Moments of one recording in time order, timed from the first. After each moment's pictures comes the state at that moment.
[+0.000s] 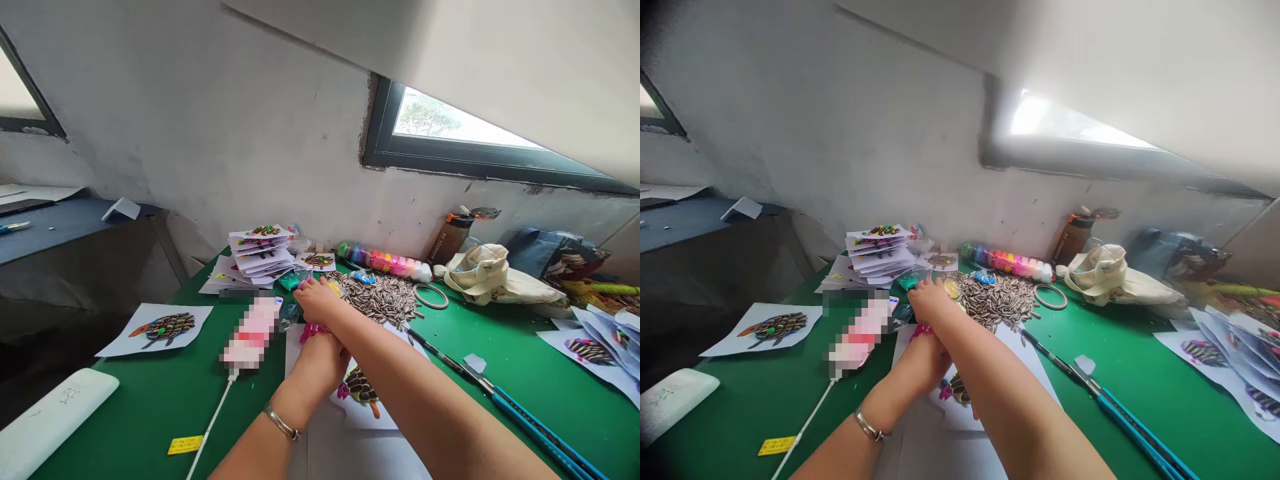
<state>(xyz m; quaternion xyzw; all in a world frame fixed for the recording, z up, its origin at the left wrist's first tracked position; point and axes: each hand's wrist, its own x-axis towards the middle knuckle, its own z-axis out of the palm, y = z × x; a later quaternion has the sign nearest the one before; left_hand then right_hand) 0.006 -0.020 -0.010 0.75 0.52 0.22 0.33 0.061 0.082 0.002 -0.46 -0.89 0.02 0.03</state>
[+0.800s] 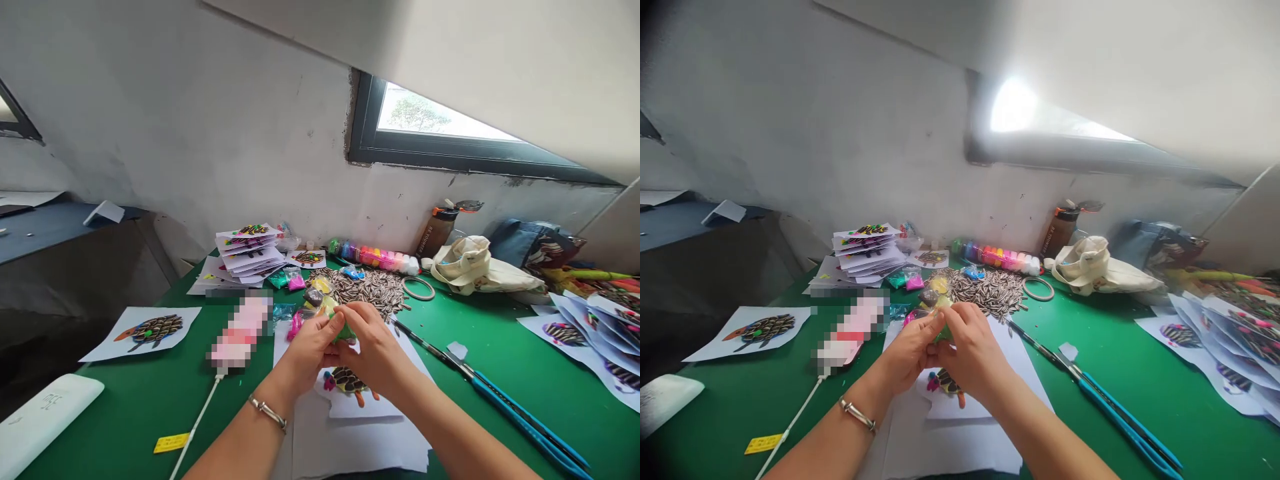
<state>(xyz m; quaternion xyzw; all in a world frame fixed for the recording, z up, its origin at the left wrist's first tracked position) 0.015 -0.029 0.006 0.42 0.34 0.36 0.76 0.159 -0.050 0.007 -0.48 -0.79 0.09 0.37</state>
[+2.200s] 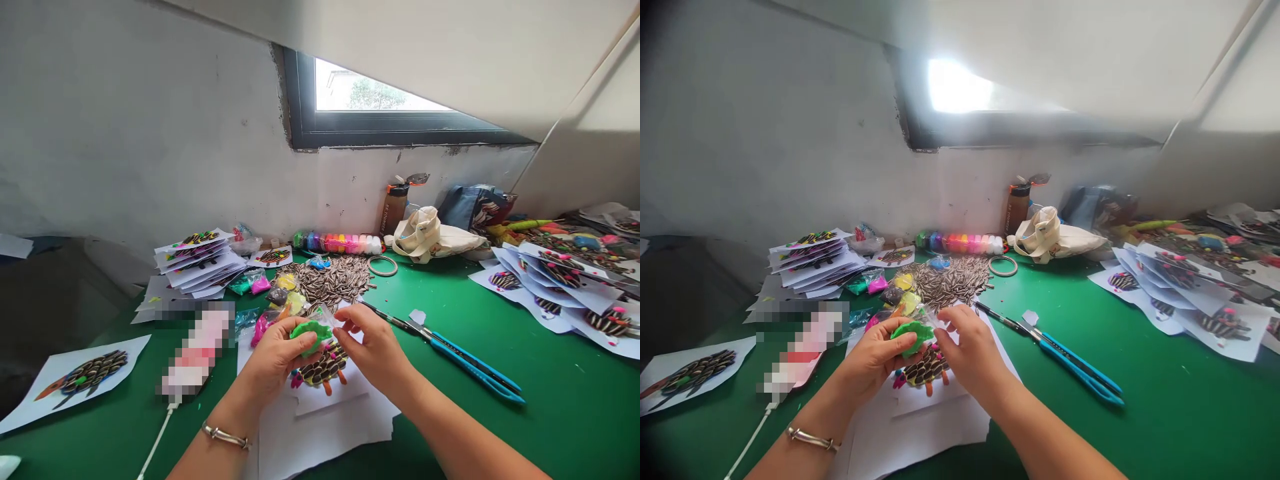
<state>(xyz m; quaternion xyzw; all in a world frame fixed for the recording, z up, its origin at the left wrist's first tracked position) 0.023 -0.026 0.001 0.43 0.39 0.34 0.74 0.209 -0.072 -0.008 -0.55 -0.66 0.21 0.47</state>
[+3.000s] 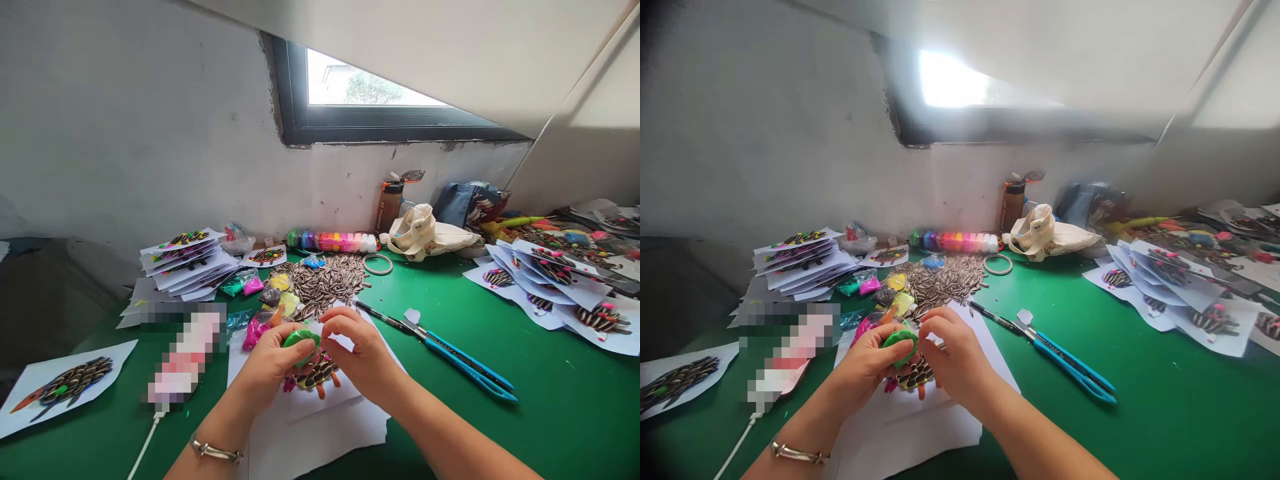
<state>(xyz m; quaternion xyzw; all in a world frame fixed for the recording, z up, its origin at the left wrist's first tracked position) 0.028 -0.028 0.005 0.47 0.42 0.29 0.72 0.201 -0.073 0.002 -0.46 -0.67 0.28 0.51</state>
